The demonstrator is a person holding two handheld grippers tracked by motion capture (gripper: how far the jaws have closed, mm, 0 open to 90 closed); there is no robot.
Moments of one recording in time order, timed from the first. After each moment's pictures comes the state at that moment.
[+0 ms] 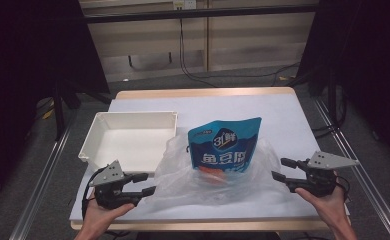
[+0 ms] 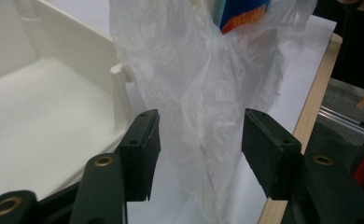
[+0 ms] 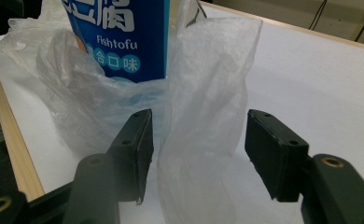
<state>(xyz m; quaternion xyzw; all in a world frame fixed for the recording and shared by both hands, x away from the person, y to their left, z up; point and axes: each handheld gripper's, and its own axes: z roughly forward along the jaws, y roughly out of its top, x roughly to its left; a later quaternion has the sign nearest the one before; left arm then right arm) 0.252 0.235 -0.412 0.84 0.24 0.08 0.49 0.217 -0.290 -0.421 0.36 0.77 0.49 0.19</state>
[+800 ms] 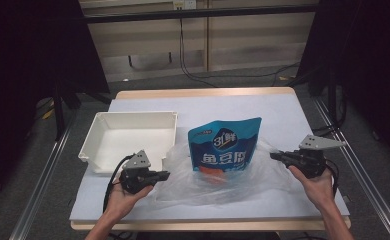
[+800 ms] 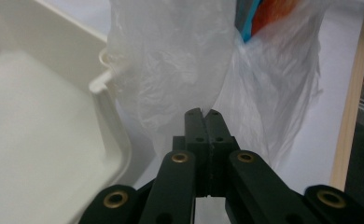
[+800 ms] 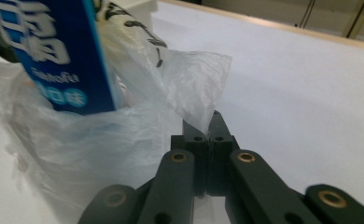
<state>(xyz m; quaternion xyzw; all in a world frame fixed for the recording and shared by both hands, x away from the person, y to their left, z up) 0.286 0.192 -0.439 0.87 0.24 0.05 0.43 0.261 -0.290 -0.425 0.40 0.76 0.48 0.18</state>
